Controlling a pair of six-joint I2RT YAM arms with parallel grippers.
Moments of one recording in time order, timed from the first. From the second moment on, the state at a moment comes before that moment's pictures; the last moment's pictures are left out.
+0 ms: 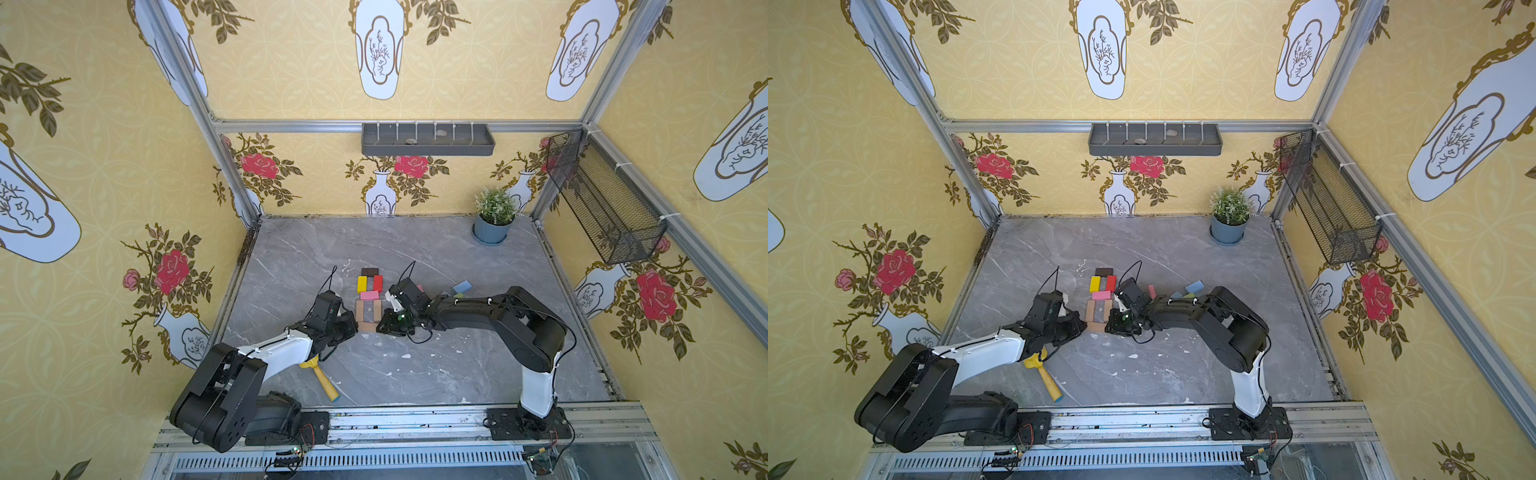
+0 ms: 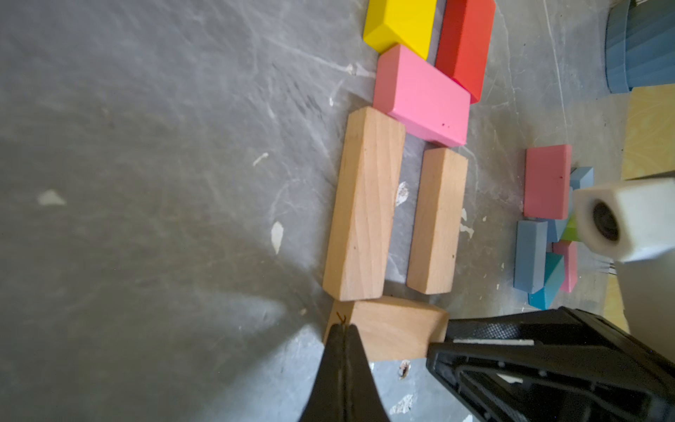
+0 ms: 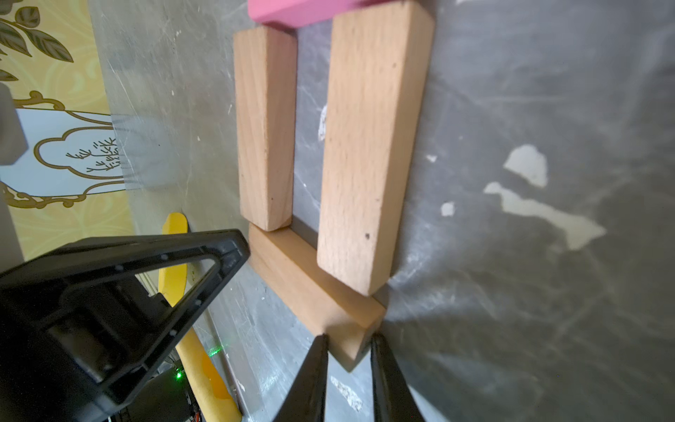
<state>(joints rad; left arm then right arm) -0.45 1.35 0.42 0.03 0.21 -0.82 0.94 1.93 1.05 -0.05 -0.39 0.85</state>
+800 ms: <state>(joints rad) -0.45 1.12 0.38 -0.12 0.15 -0.86 0.94 1.92 1.06 -0.06 -0.39 0.82</state>
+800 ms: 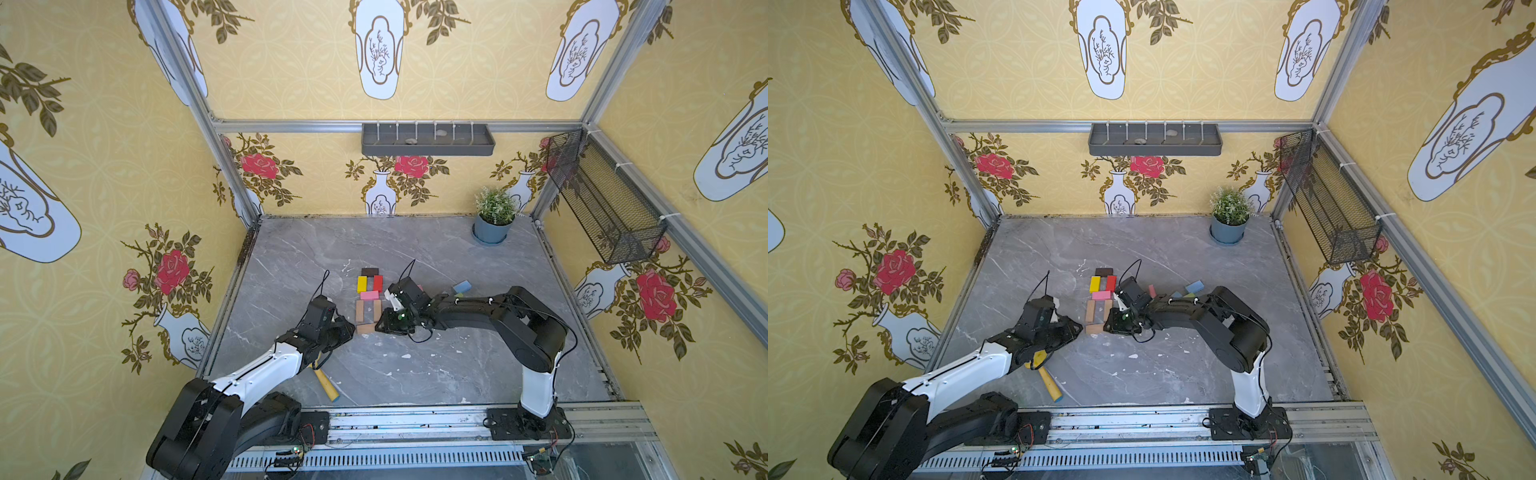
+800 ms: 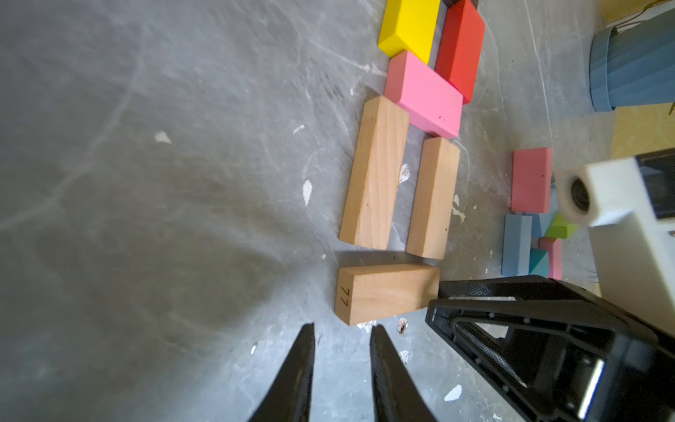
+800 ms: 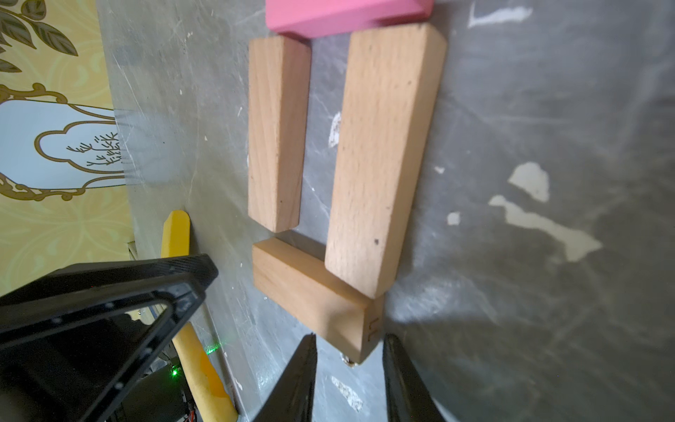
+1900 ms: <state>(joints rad) -0.56 1.08 0.43 -0.09 0.24 -0.89 0.93 1.59 0.94 -0.11 -0.21 0.73</state>
